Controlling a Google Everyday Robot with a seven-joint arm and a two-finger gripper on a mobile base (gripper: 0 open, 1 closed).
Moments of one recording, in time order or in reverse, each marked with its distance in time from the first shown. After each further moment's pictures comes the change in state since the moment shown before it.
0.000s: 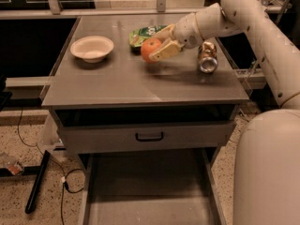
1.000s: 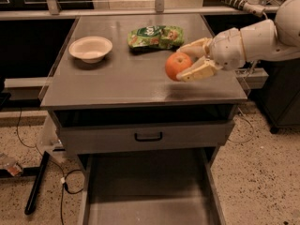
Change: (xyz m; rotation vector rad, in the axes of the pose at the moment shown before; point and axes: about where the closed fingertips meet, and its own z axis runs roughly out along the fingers) arm 0.005 0.105 -0.089 0.040 -0.044 -0.084
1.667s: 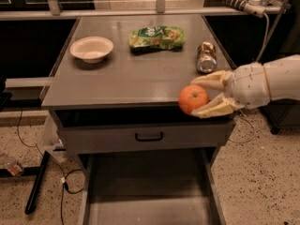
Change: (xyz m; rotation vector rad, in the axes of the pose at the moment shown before) arm 0.021 0.099 -0.034 0.005 0.052 -0.016
